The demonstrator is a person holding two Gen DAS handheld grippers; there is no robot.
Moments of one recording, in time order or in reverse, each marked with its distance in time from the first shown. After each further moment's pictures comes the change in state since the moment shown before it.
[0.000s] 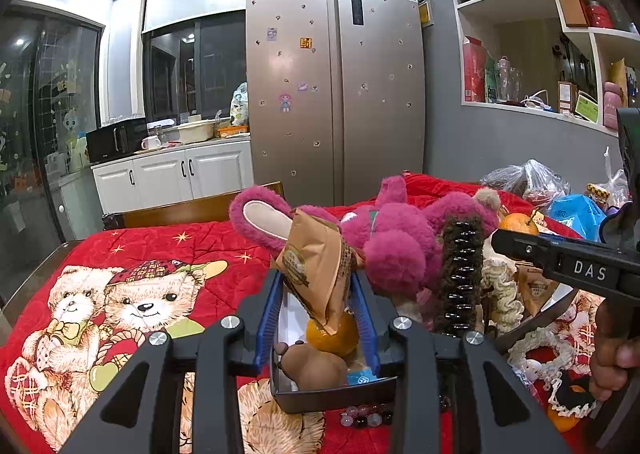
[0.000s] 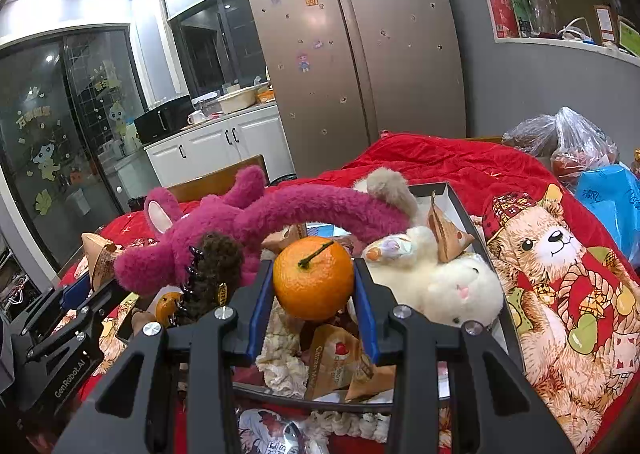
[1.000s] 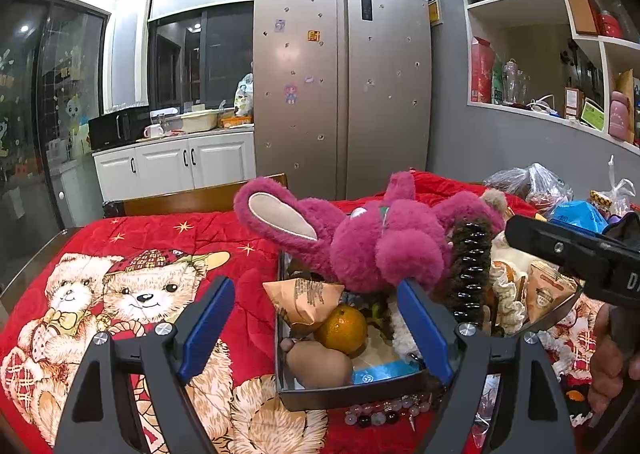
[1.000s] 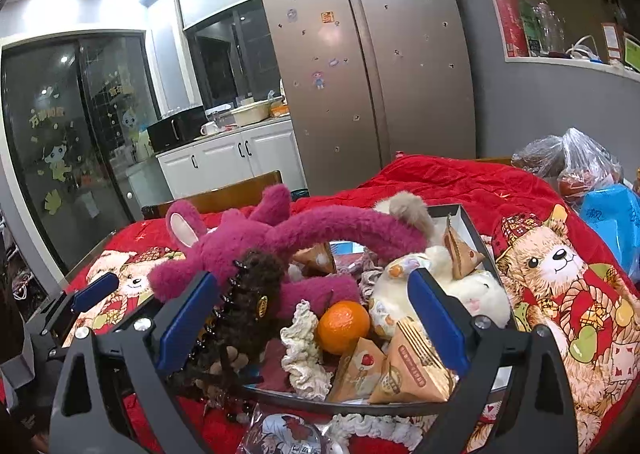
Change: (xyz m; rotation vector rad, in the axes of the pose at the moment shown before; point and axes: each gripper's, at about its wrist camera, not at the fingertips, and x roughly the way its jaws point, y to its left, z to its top) left arm 0.004 0.008 -0.001 -0.042 0.025 -0.002; right arm -0.015 0.015 0.003 -0.037 -0.071 0.036
